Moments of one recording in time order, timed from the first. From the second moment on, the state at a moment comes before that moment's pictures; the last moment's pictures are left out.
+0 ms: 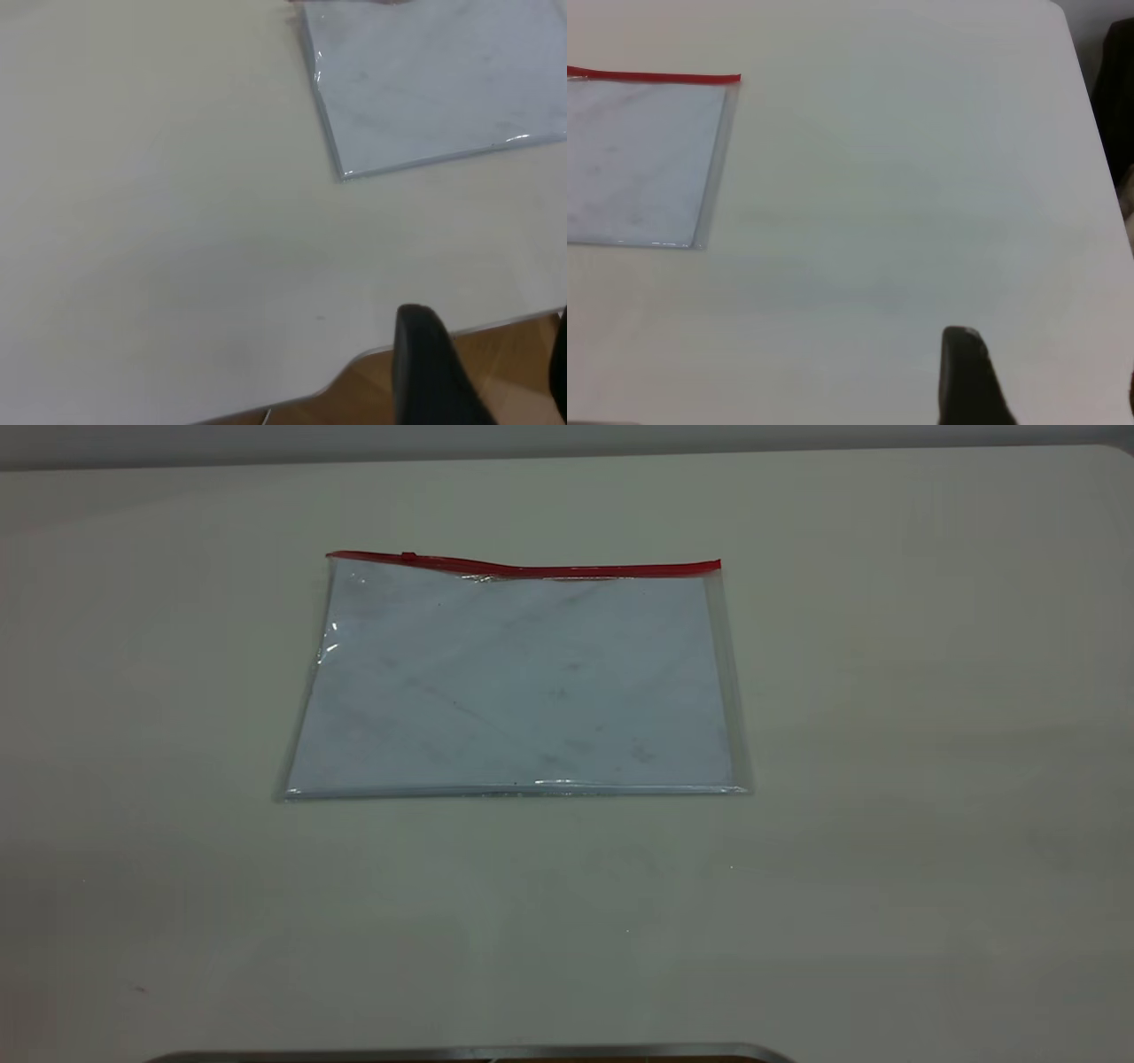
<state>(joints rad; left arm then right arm) 0.07 -0.02 -0.49 -0.26 1.15 0.24 0.02 -0.02 -0.48 0.03 1.13 -0.02</state>
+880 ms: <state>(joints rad) 0.07 0.31 -0.51 -0.31 0.73 0.11 0.02 0.53 -0.51 0.32 0.59 -0.36</state>
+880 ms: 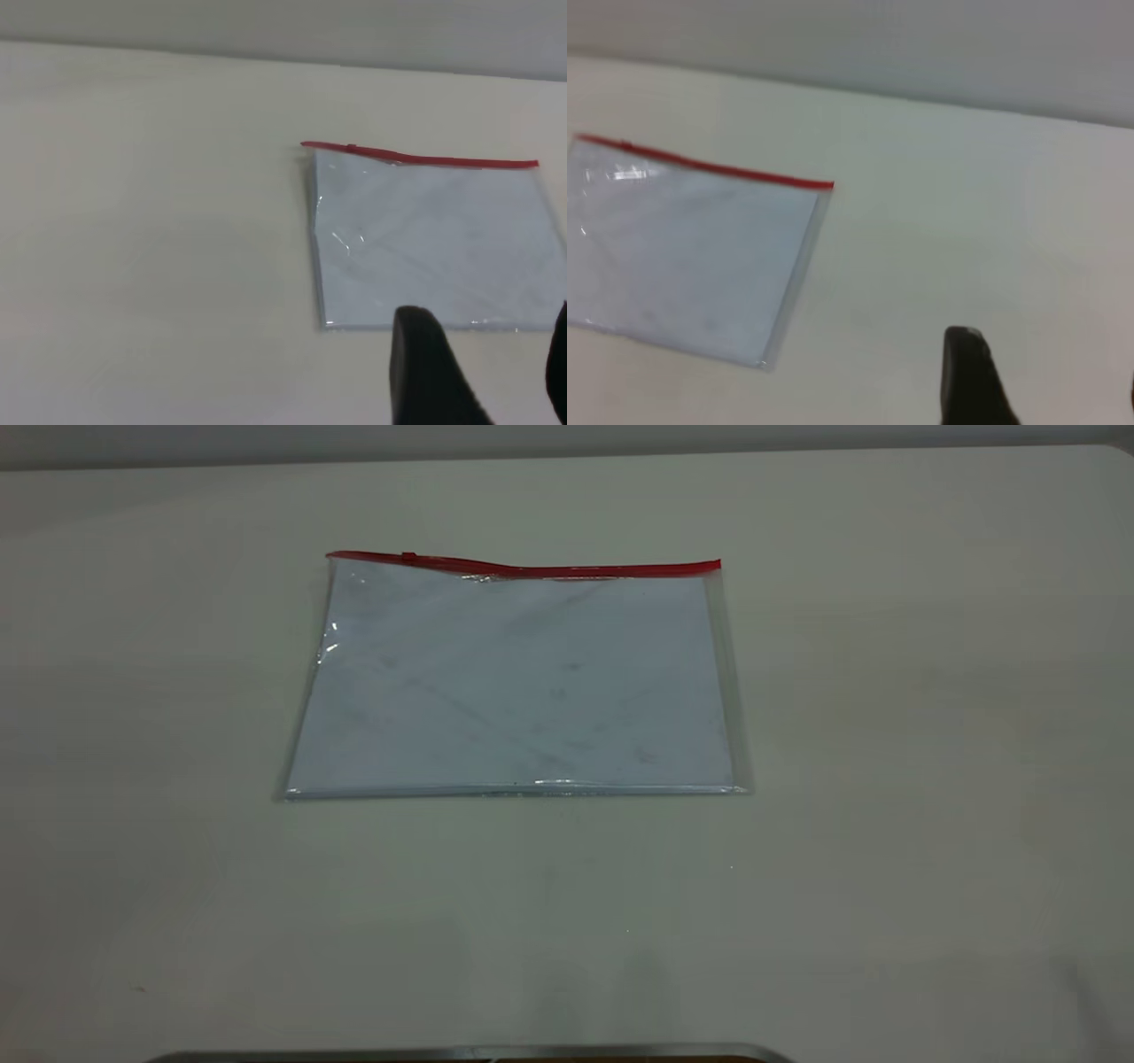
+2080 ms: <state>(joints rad) 0.07 2.09 -1.25 -0.92 0.45 0.91 0.26 1.86 -1.05 1.41 0.49 -1.49</state>
